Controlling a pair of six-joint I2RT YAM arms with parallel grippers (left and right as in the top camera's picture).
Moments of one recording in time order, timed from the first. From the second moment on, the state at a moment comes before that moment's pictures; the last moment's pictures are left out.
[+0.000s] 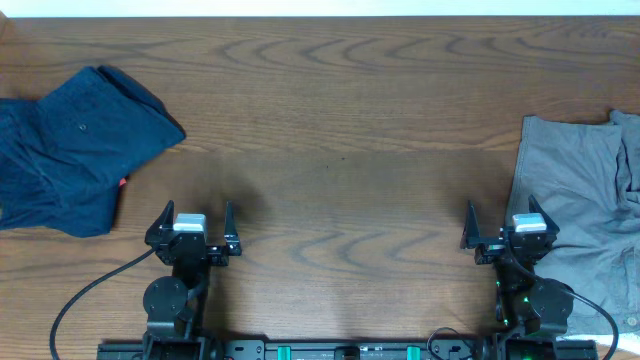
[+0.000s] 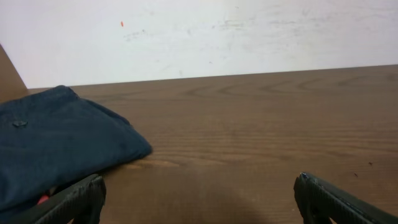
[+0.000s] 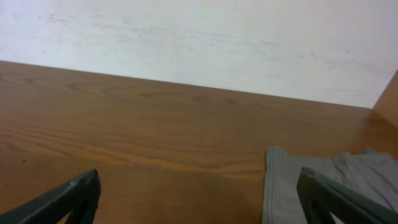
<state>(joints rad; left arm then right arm) -0.05 0.02 0.03 -0.13 -0.02 0.04 -0.07 0.01 0.01 -0.06 -0.12 -0.10</state>
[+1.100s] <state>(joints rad) -0.05 0.79 0.63 -0.72 0.08 -0.20 -0.07 0.94 0.60 -0.49 0.04 0.05</state>
